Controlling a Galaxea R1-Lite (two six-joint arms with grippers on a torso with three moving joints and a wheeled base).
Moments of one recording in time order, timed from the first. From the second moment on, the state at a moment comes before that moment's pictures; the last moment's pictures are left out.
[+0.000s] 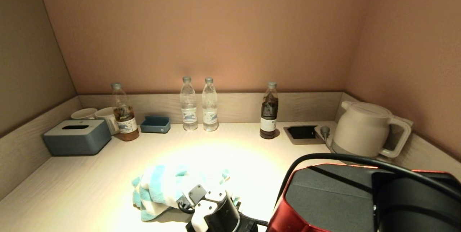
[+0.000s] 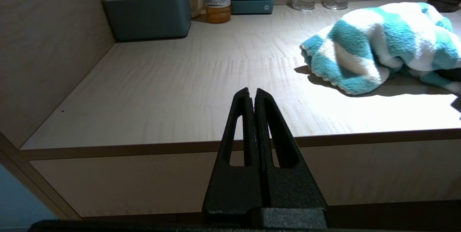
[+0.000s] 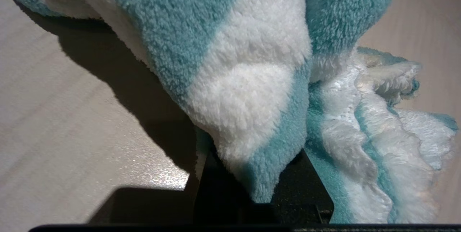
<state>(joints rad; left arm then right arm) 0.02 0.00 0.00 0.01 -0.03 0.02 0.94 2.25 -0.78 -0.95 -0.34 -0.07</state>
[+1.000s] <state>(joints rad) 0.02 0.00 0.00 0.01 -0.03 0.02 0.57 2.20 -0.66 -1.11 -0.33 -0.08</state>
